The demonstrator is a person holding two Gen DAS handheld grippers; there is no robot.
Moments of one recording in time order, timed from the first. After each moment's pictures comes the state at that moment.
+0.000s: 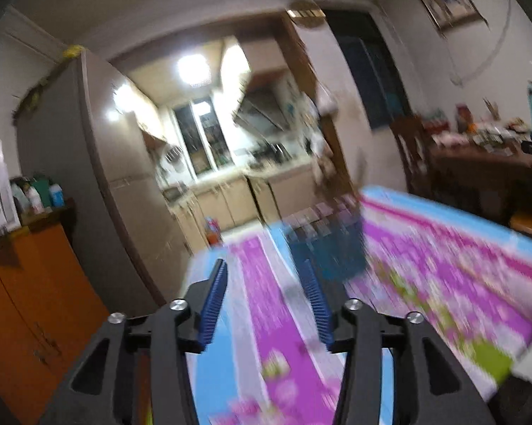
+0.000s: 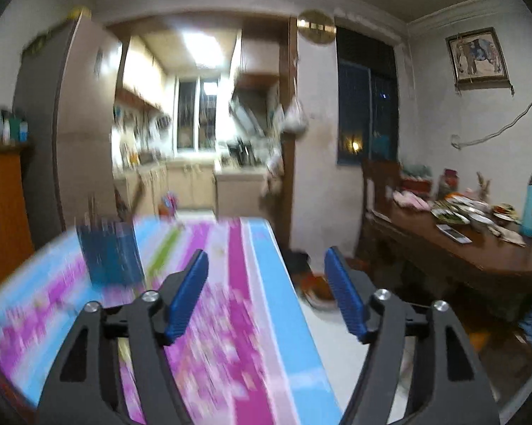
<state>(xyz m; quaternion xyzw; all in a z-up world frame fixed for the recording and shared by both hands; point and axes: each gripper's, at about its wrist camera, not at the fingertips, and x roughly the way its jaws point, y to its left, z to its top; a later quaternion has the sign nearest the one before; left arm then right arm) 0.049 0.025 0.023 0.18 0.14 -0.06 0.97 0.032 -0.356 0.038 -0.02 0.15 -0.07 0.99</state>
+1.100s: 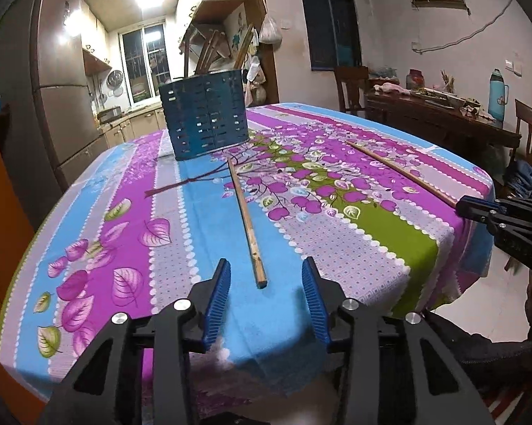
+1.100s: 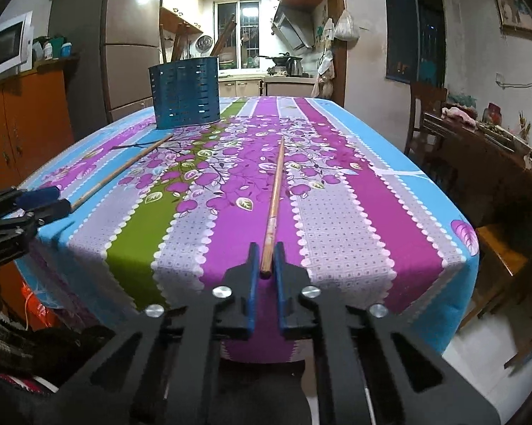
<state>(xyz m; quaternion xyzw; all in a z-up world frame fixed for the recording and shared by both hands) -0.003 -0.041 -0.133 0.12 0.27 -0.16 0.94 -0.032 -0.263 -0.128 0.00 0.29 0.03 0.96</state>
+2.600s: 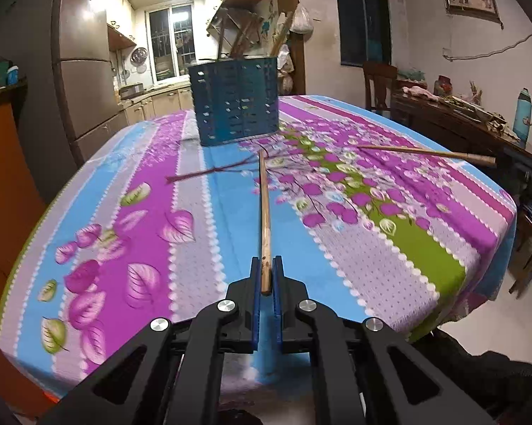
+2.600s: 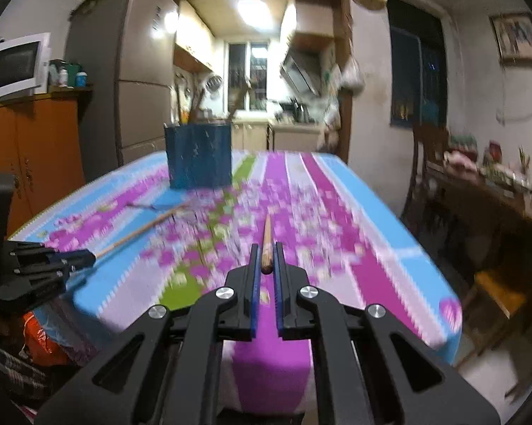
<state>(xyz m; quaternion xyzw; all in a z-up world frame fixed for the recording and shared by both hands) 0.023 -0.029 -0.123 0.08 0.30 -0.11 0.94 -0.028 -0.251 -0.061 -0.03 0.18 0.05 0.98</state>
